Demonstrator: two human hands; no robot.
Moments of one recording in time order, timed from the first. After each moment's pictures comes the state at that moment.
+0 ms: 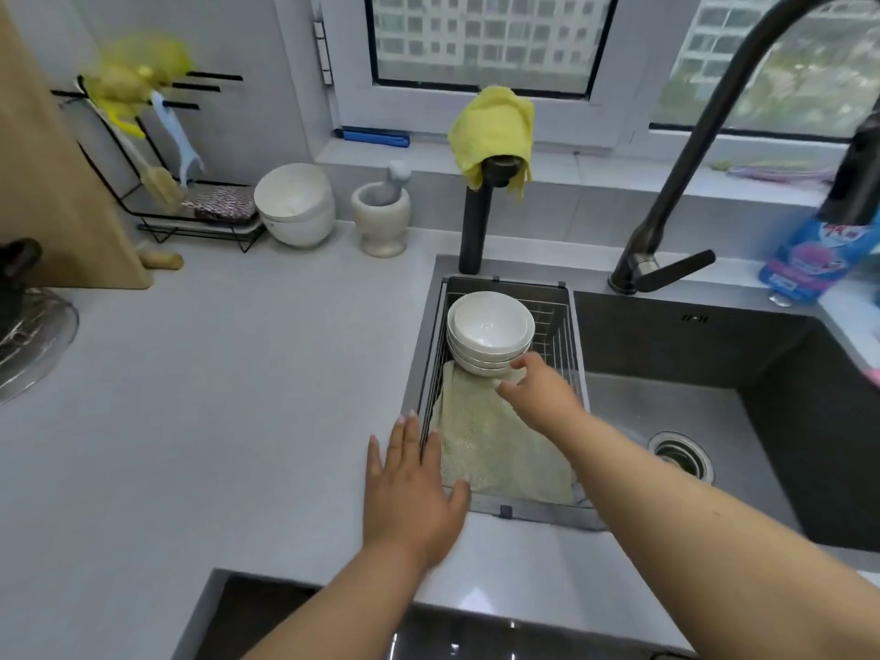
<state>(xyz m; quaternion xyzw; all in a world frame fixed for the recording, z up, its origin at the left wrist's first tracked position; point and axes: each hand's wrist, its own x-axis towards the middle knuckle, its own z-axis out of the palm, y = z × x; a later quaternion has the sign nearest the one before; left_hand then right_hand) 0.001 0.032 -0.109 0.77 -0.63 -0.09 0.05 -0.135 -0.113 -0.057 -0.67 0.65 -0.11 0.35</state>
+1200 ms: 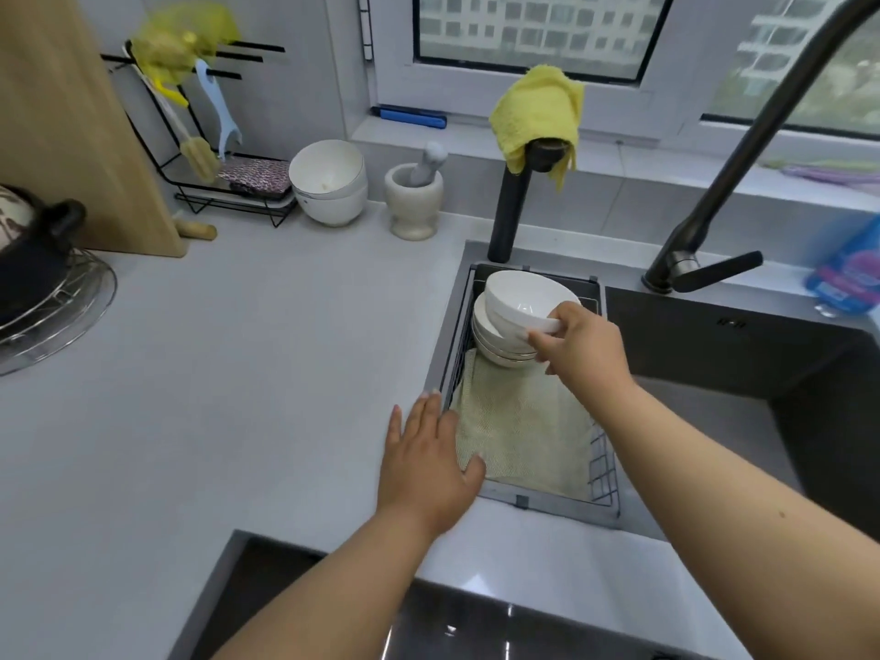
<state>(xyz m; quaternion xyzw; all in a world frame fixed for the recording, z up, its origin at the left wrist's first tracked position) 0.002 0.028 -0.104 0.76 -0.64 -0.11 0.10 -0.144 -0.124 -0.021 -0.73 0.60 -0.24 0.25</state>
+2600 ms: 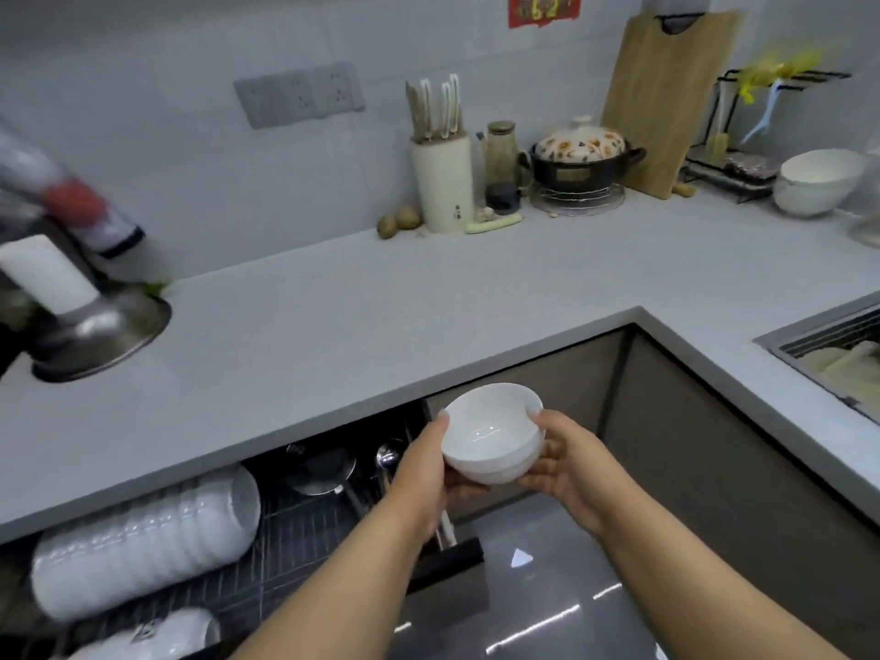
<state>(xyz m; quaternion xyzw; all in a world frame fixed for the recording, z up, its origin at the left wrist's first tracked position) -0.153 0.543 -0.009 0.66 0.14 -0.22 0.71 -0.186 0.387 -0.011 -0.56 0.20 0.09 0.80</state>
